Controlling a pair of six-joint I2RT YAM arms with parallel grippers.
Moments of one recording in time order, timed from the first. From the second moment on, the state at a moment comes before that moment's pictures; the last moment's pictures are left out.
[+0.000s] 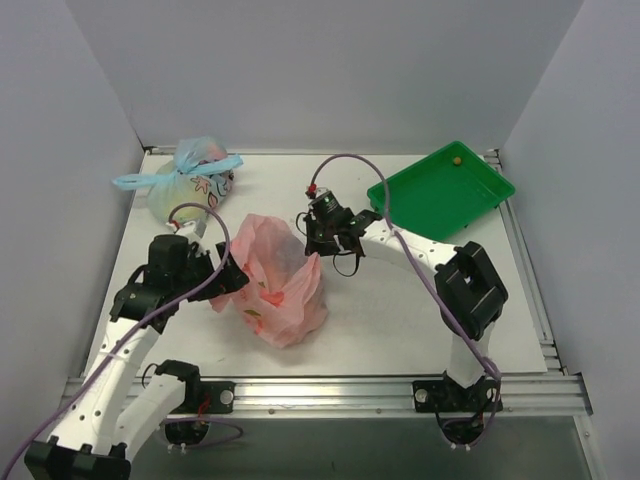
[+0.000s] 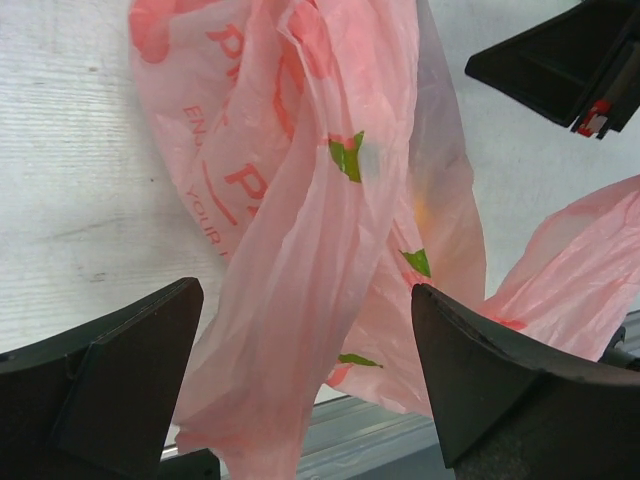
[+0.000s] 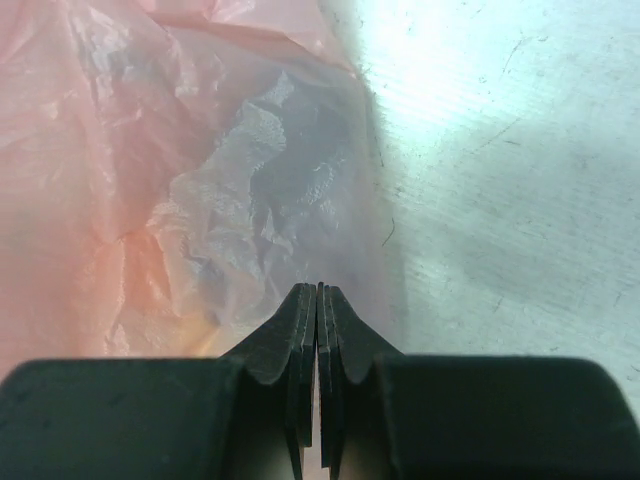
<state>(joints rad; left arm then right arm) -0.21 0.77 0.80 -0.77 0.20 -0.50 0.77 1.87 1.38 -0.39 -0.01 0.49</state>
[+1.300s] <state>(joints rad) -0.37 0.74 0.48 -0.48 -0.01 -0.68 1.00 1.97 1.49 -0.25 -0.04 0.42</state>
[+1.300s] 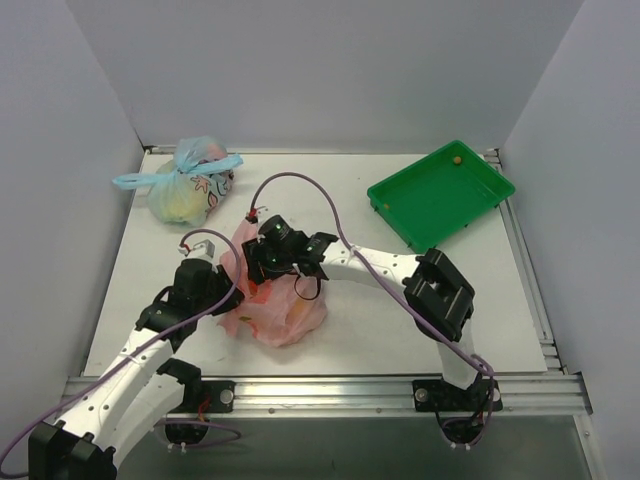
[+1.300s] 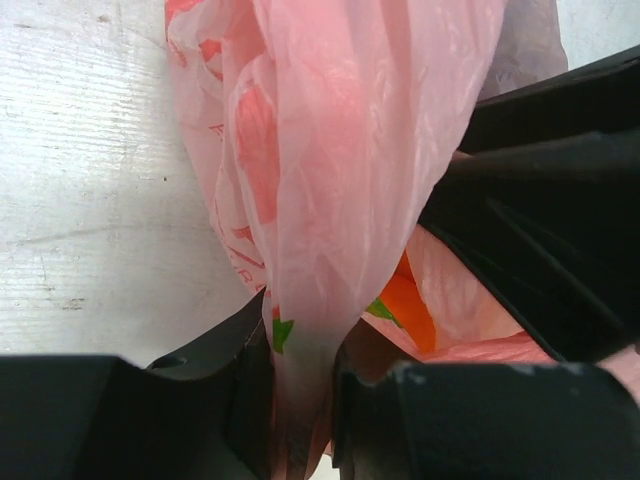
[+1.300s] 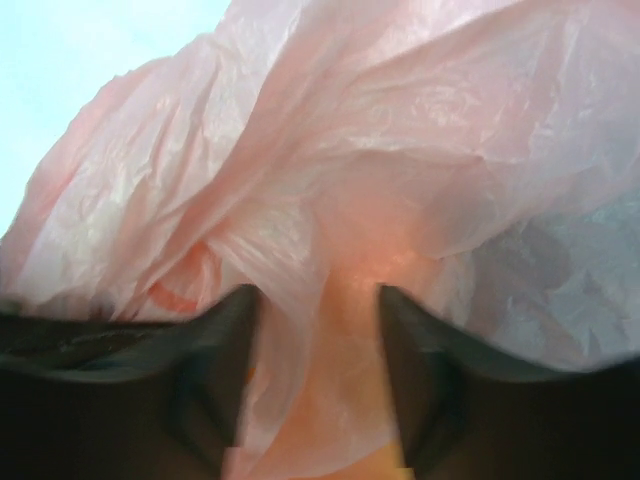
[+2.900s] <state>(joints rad) -0.79 1.08 0.91 -0.34 -0.05 -0.39 0.68 1.64 1.22 -0.30 0.18 0.47</state>
